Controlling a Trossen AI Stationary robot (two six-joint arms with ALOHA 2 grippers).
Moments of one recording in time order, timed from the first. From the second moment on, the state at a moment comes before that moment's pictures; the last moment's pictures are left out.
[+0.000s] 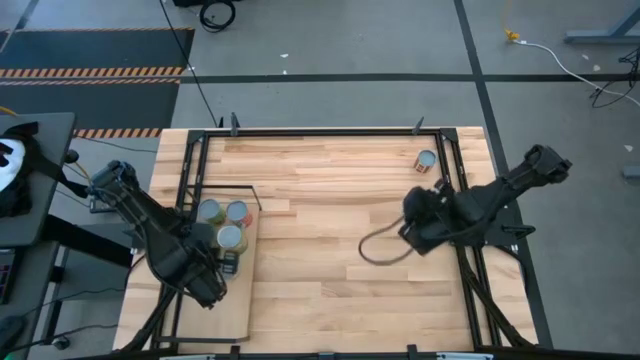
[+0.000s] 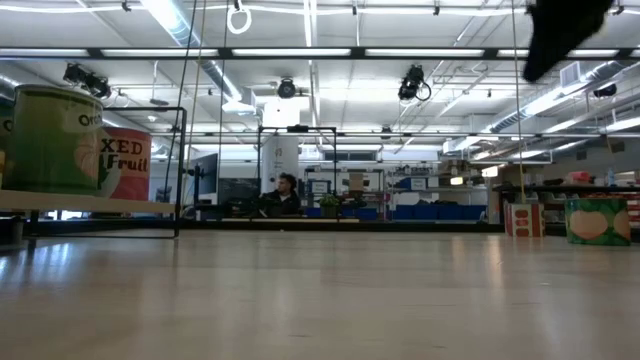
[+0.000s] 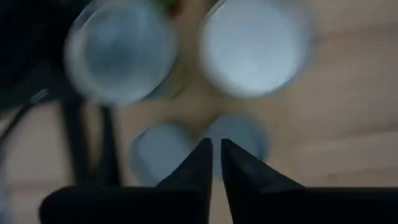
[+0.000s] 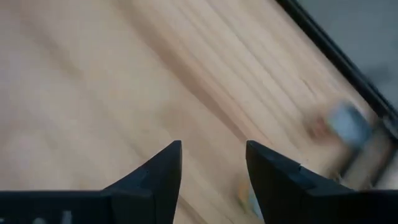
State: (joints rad) left arm -0.81 1.42 1.27 -1.57 -0.23 -2.25; right arm 0.49 1.26 1.17 -1.41 0.63 1.15
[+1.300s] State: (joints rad) left arm -0.48 1.41 1.35 -0.95 -0.67 -1.44; right arm 0.17 1.26 0.70 -0.86 0.22 0.76
